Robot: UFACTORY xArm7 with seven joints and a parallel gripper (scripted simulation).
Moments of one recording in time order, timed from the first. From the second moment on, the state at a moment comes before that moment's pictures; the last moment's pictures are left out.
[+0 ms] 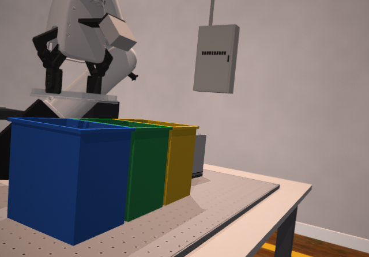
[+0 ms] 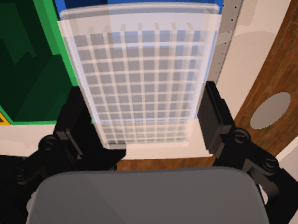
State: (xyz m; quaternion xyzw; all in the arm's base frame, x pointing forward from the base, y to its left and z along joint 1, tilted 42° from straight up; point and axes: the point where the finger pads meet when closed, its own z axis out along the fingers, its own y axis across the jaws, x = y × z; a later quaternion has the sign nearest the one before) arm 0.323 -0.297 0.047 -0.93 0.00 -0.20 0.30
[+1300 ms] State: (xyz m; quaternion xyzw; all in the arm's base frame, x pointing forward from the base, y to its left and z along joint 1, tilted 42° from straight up) arm 0.330 -0.286 0.033 -0.93 0.00 -0.20 0.30
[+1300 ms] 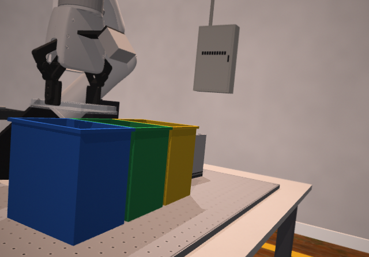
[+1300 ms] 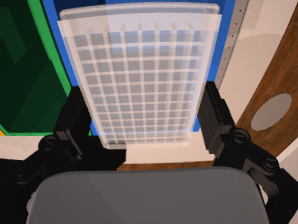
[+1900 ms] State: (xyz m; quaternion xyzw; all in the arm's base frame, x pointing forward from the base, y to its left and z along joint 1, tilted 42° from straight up) arm 0.331 -0.285 0.031 -0.93 0.00 -0.20 0.30
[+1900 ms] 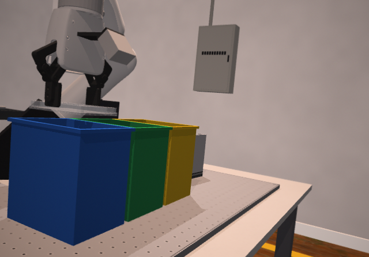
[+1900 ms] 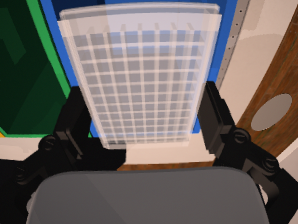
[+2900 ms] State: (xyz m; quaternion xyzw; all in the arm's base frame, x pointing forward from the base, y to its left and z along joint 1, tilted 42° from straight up) arm 0.332 -0.282 0.027 -0.93 0.00 -0.20 0.30
